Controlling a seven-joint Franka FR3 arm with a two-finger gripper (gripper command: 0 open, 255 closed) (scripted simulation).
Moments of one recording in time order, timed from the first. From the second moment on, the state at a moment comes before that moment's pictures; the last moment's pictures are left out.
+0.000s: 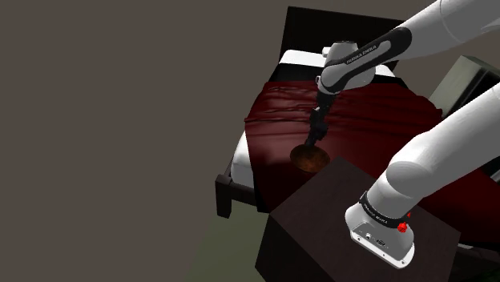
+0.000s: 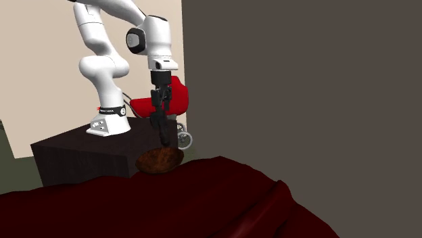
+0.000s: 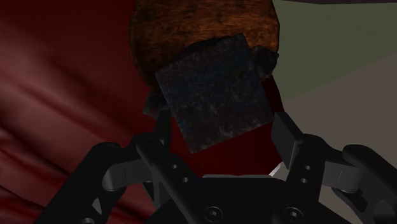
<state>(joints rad) -0.06 -0.26 -0.34 -2.66 -0.13 2.38 -0.37</state>
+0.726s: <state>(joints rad) -0.05 -0.13 -0.36 -2.69 -0.09 2.56 -0.41</state>
